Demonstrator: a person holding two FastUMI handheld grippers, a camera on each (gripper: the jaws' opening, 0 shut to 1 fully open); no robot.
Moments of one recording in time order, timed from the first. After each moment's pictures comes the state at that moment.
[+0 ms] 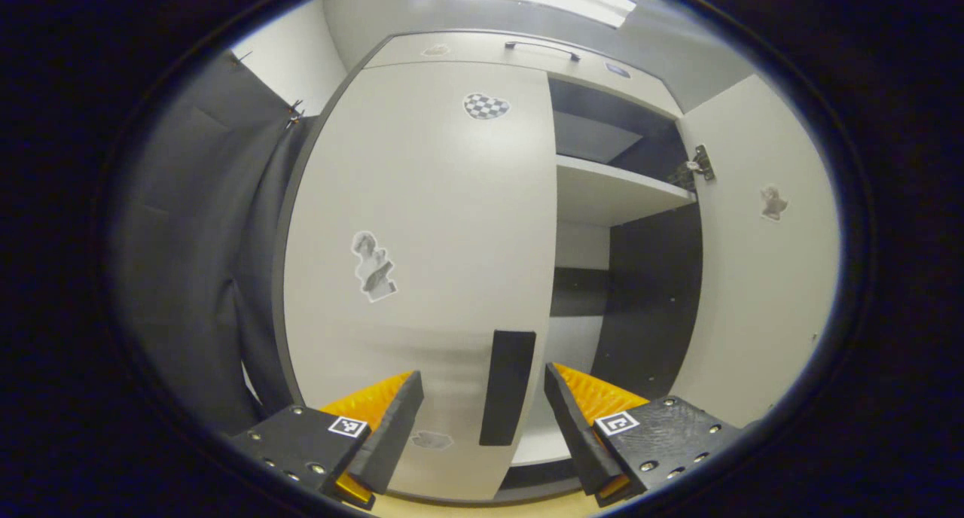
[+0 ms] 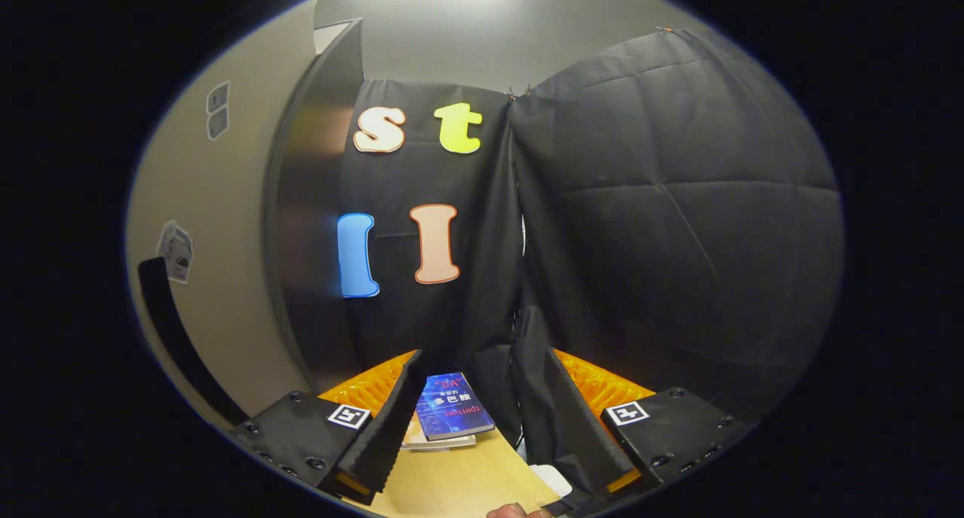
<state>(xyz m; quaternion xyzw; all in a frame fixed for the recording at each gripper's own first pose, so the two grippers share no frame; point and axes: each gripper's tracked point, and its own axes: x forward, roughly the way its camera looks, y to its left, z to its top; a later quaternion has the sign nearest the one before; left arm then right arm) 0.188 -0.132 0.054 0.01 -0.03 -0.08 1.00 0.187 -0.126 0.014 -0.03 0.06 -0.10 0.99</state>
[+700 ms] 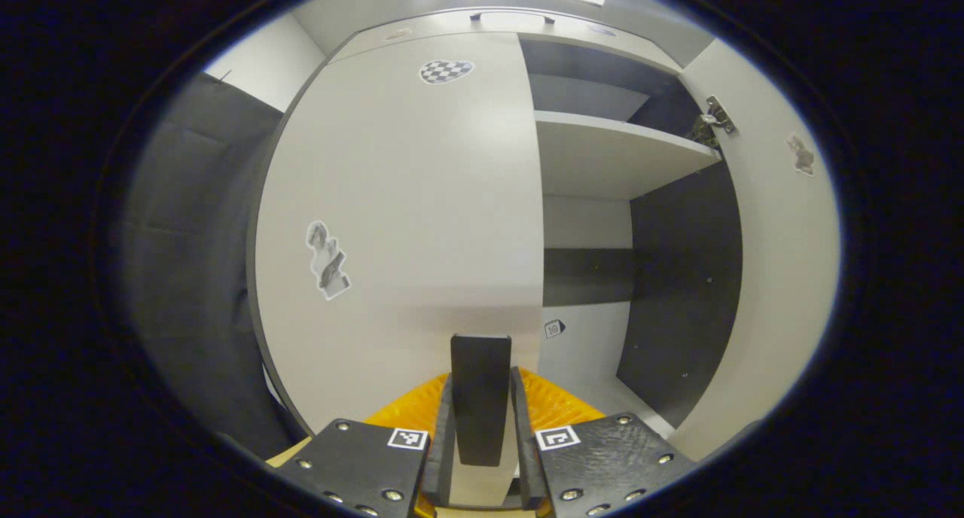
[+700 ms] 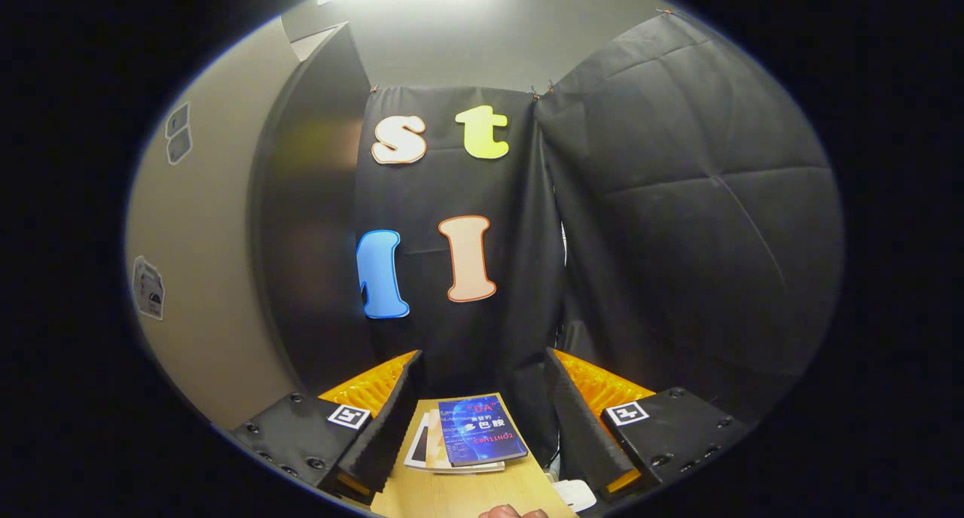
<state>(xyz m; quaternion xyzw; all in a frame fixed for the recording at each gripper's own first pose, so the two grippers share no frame) 0.225 -0.155 0.040 0.03 -0.01 -0.04 1.00 0.249 -0.125 0.031 0.00 0.04 -0.02 1.00</state>
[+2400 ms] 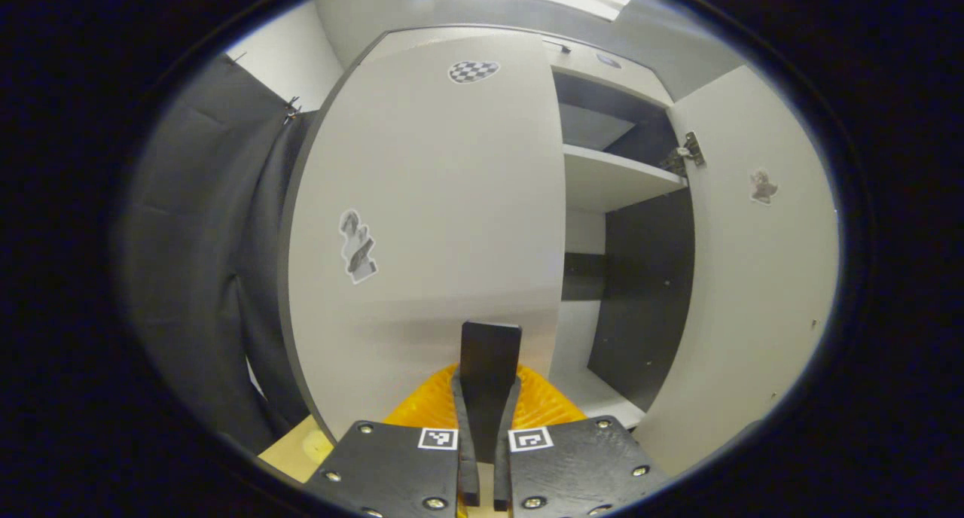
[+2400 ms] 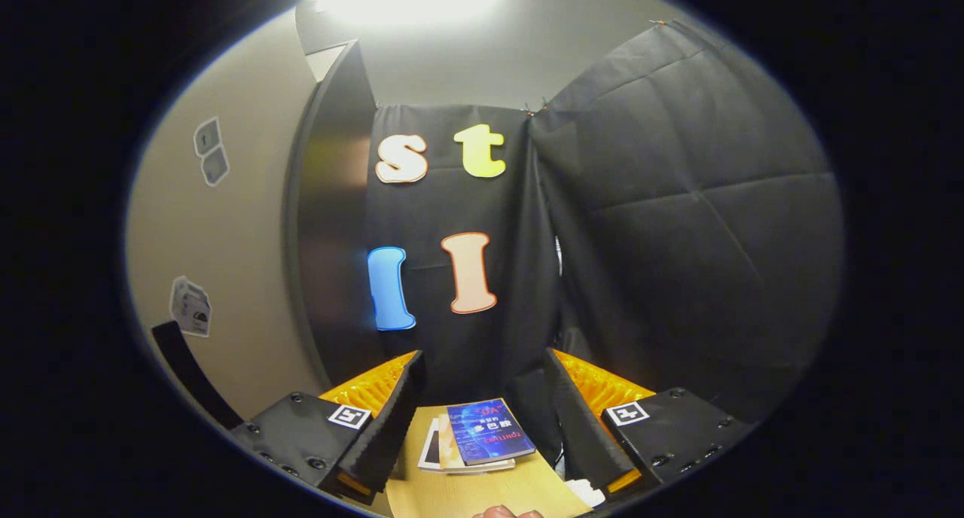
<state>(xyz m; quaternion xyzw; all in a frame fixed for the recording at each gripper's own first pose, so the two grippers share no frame) 0.188 -0.137 0.036 0.00 -0.01 -0.12 0.99 0.182 -0.103 0.048 0.00 0.01 -0.06 1.00</state>
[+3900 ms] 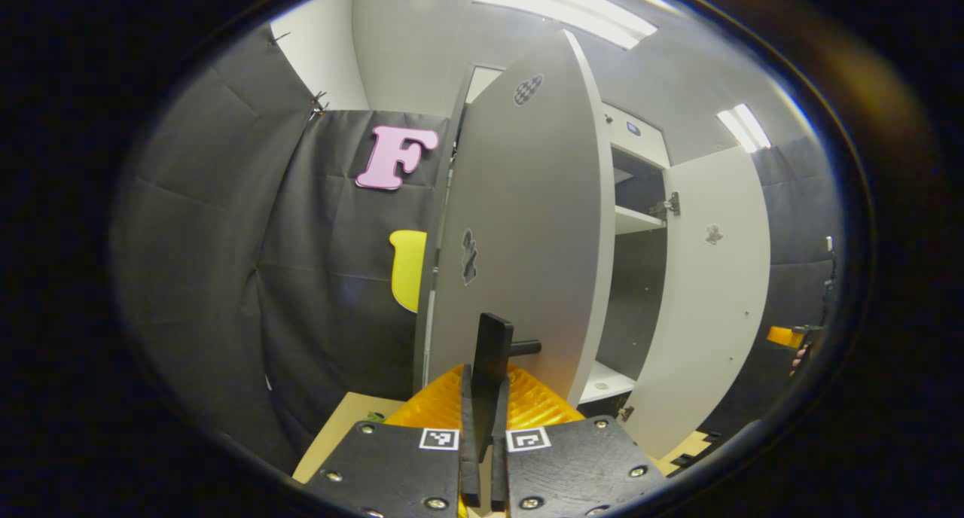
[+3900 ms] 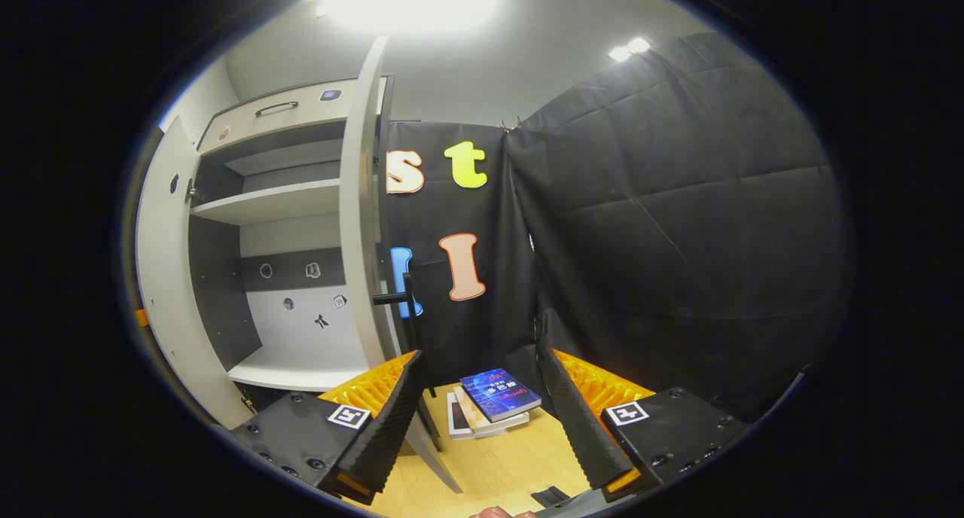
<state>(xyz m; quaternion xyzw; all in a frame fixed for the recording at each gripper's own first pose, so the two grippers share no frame) 0.137 -0.046 0.044 -0.03 -0.03 -0.15 0.99 0.035 0.014 0.030 0.02 0.01 -0.11 0.99</state>
